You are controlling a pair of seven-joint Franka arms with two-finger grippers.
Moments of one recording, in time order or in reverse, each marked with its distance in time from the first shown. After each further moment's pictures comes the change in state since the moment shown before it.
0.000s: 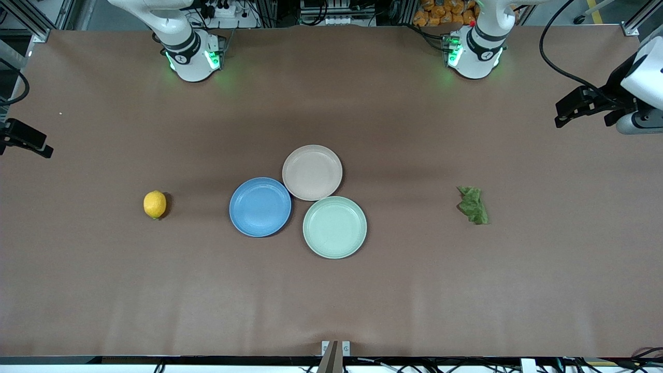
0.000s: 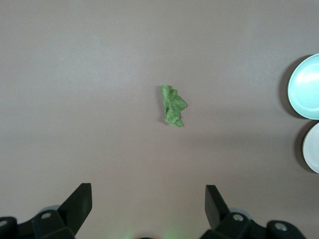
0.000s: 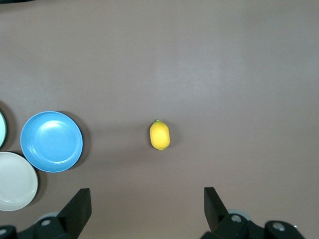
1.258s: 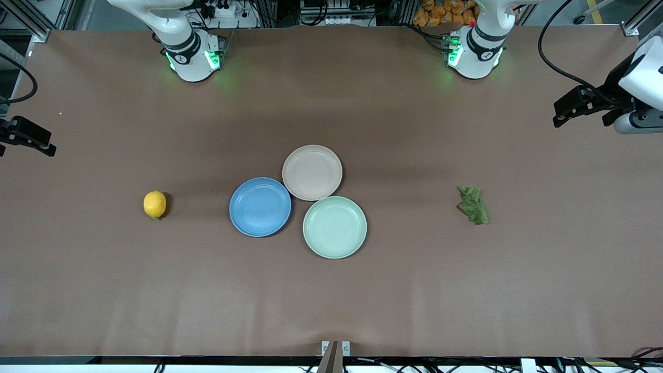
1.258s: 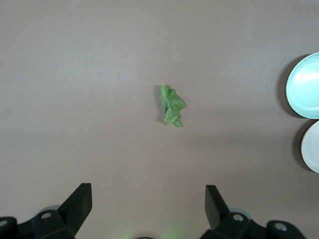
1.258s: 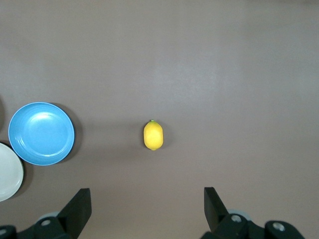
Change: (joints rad) left arm 0.047 0.000 -0.047 0.000 -0.004 -0.001 -0.001; right arm 0.036 -0.002 0.000 0.000 -0.053 0.001 -0.044
